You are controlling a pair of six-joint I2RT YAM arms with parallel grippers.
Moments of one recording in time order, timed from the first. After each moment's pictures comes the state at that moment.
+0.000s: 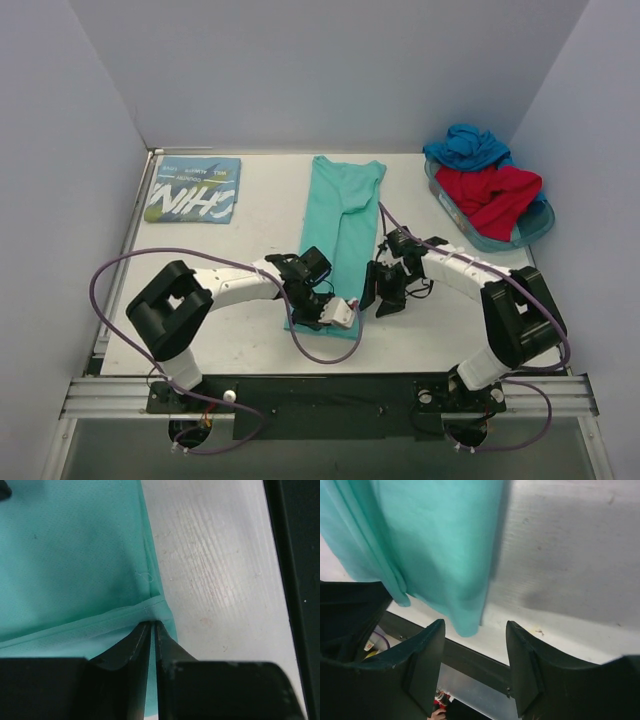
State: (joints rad) left arm -0.88 1.71 1.00 -0.58 0.52 0.96; right arm 0.45 1.55 0.82 -0.63 -0.40 0.58
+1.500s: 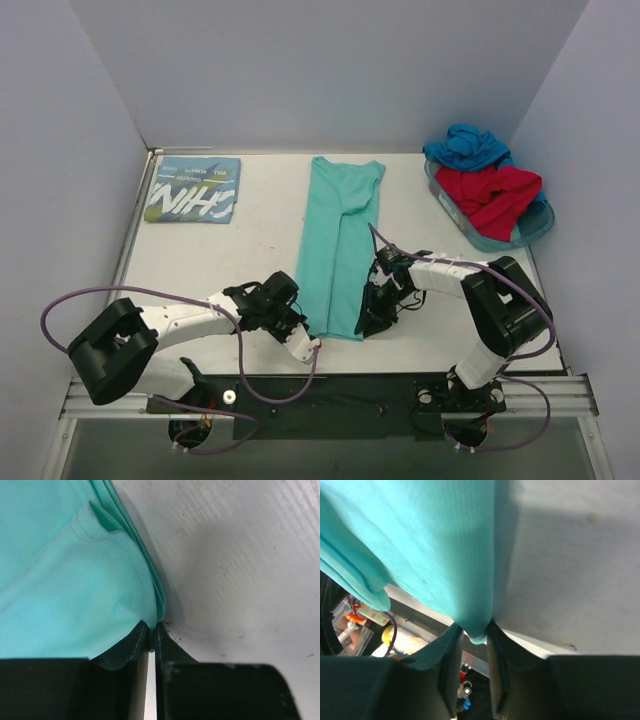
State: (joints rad) left arm -0.89 1.36 0.61 -0.35 0.27 1.34; right arm 0.53 1.62 0.72 -0.54 -0.52 0.69
